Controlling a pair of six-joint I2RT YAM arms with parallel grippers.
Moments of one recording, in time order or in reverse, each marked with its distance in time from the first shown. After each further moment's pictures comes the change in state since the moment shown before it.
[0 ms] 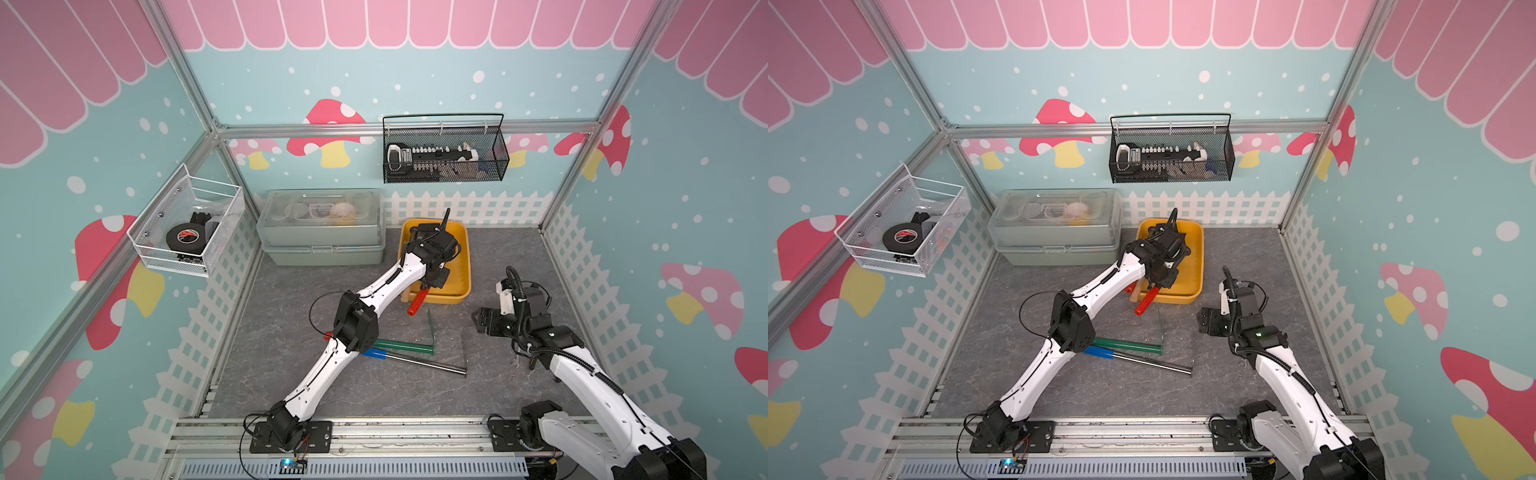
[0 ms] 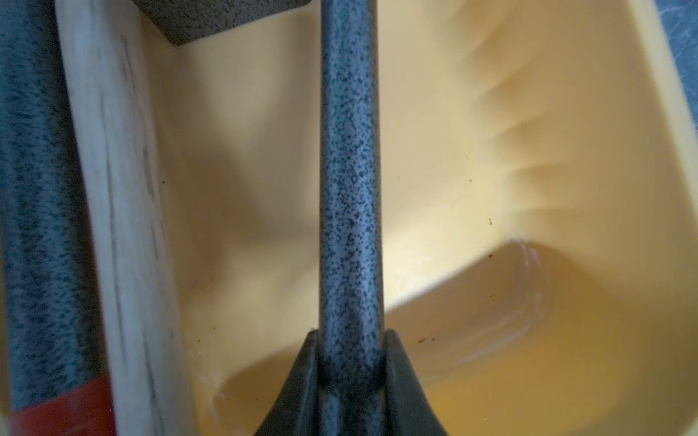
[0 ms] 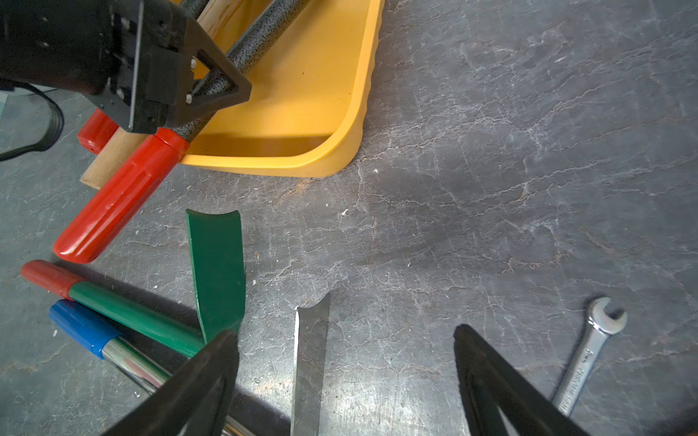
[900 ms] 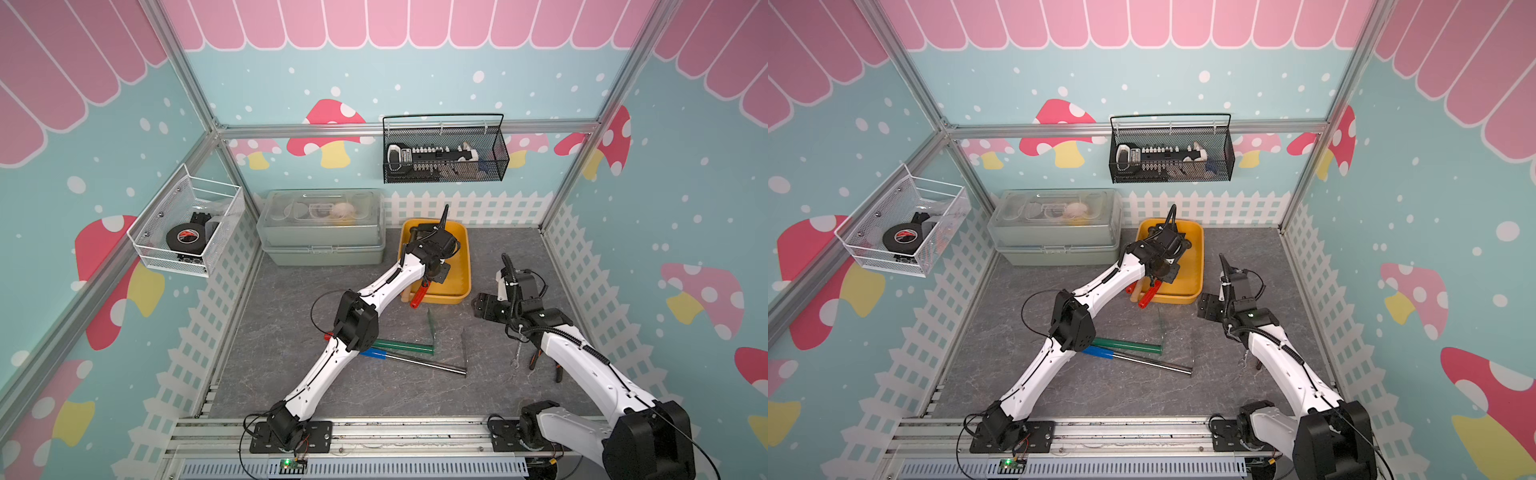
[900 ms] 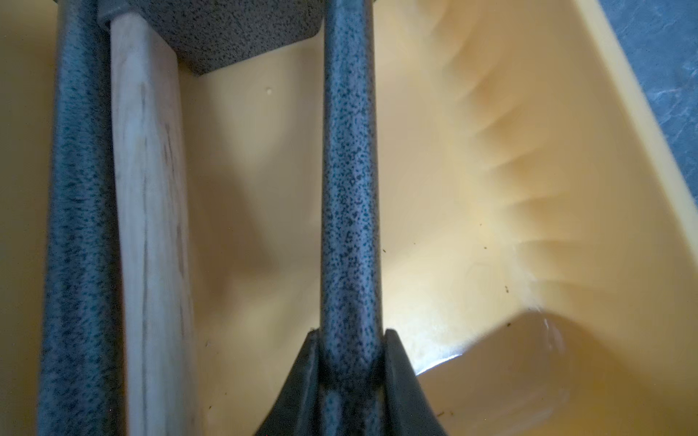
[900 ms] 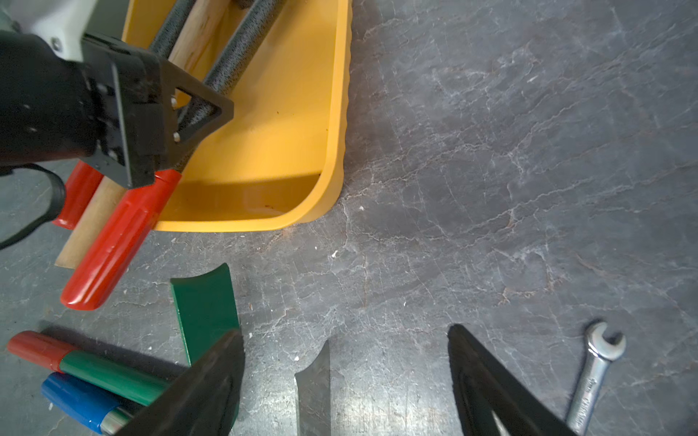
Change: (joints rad) left arm 0.027 0.031 -0.009 0.198 -0.020 -0.019; right arm -0.001 0.152 0.070 0.023 0.084 0.070
